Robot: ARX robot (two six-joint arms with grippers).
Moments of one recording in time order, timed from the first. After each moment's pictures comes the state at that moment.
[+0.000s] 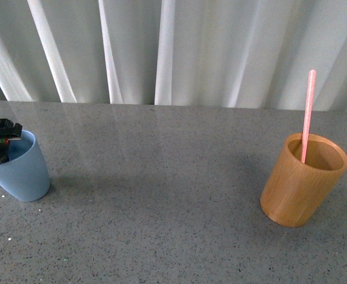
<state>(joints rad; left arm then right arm) 0.09 1.95 1.09 -0.23 -0.11 -0.04 0.00 0.00 0.02 0.00 0.00 0.00</state>
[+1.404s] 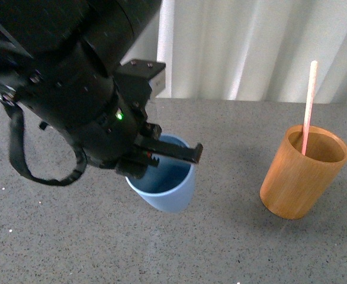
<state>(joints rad) -0.49 1.88 1.11 -0.30 -0.06 -0.12 0.00 0.00 0.02 0.00 0.00 0.00</state>
